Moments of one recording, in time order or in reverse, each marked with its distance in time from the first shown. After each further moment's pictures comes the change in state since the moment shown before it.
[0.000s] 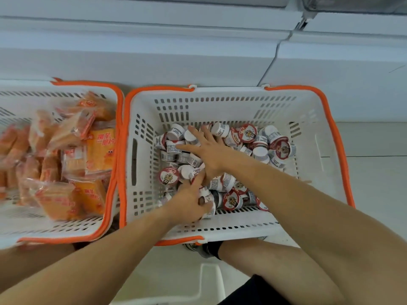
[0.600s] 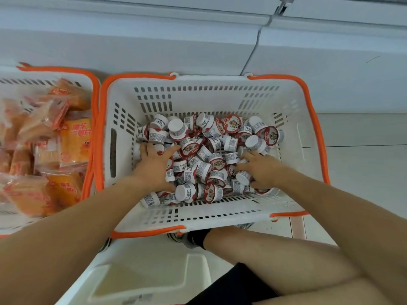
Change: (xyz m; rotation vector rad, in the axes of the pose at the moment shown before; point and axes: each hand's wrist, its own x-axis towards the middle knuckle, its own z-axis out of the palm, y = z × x) left_hand 0.023 -0.012 -0.047 0.516 0.178 -0.133; right_hand -0.114 0.102 0.069 -0.189 -0.192 0.179
